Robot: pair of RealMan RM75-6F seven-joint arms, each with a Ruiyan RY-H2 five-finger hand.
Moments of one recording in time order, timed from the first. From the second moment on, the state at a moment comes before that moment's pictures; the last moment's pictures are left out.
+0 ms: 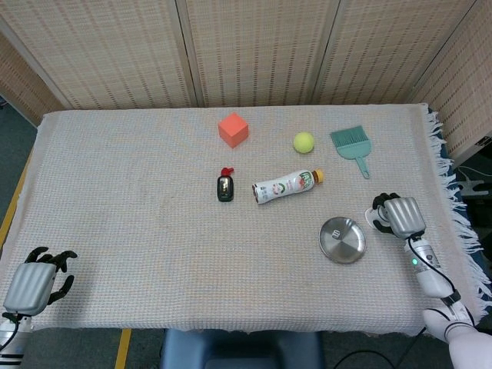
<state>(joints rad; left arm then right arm) -0.13 -1.20 0.00 -1.51 1.51 1.42 0.15 0.48 -1.74 0.04 -0.40 -1.51 1.10 0.43</state>
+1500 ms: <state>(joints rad) -0.13 -1.19 -0.01 -1.52 1.51 1.42 0.15 0.51 -1.62 -0.03 -0.79 -1.61 1.17 0.56</state>
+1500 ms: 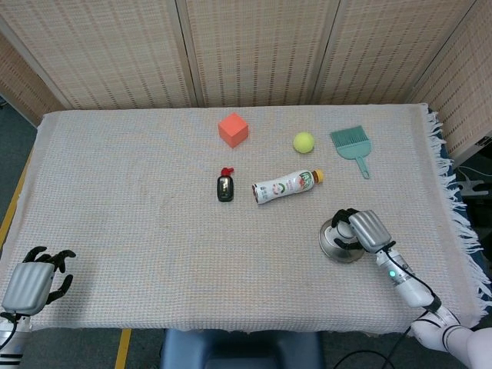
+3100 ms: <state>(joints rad) -0.13 -1.19 -0.01 -1.52 1.50 1.41 0.15 0.47 -1.75 -0.06 -0.48 -1.64 1.26 0.56</state>
